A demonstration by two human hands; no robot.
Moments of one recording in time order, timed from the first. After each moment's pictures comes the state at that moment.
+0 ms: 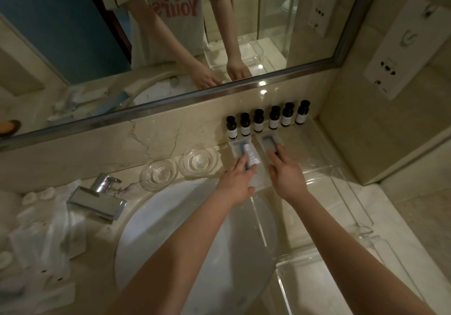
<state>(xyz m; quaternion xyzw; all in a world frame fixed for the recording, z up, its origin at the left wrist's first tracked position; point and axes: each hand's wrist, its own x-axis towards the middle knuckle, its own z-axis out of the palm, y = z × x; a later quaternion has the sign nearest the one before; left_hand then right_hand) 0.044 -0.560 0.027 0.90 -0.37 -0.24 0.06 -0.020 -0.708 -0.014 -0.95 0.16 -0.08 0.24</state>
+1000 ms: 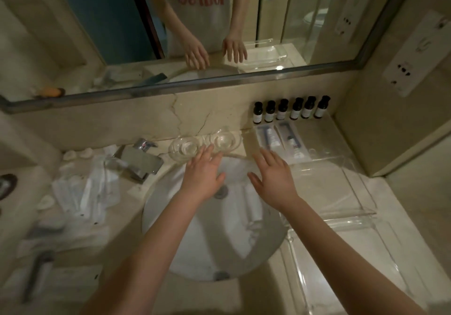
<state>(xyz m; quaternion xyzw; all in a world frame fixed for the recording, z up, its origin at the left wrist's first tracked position) 0.002 -0.410 0.073 0.96 -0.24 -0.11 0.09 -0.077 -0.582 0.055 -0.98 0.06 -0.05 0.18</state>
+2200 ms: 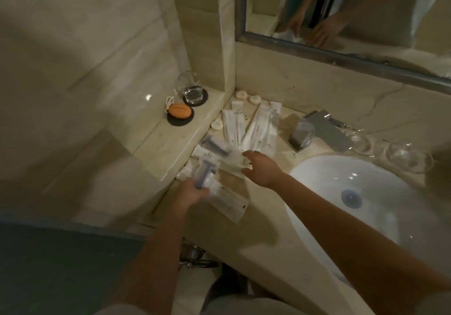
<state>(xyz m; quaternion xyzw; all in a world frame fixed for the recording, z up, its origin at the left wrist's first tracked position) -0.094 0.006 -0.003 0.82 0.36 -0.21 0.39 0.004 -0.181 0.029 -0.92 -0.21 0.24 0.20</state>
